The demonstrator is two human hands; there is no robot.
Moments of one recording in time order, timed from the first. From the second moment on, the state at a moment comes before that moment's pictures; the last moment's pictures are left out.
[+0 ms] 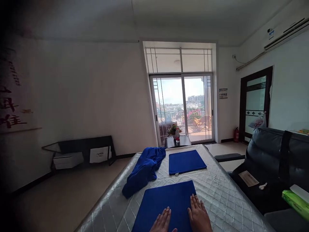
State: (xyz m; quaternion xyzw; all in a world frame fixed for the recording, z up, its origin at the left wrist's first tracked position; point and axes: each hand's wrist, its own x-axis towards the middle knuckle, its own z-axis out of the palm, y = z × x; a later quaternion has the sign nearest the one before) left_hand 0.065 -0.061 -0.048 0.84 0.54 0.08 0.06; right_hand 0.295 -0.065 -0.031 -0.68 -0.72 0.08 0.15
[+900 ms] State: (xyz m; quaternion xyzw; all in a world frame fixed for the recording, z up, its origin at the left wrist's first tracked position) left_hand -0.057 -0.011 -0.082 0.80 0.56 0.18 -0.12; right_hand 0.291 -0.068 -0.031 -0.68 -0.72 0.06 0.13
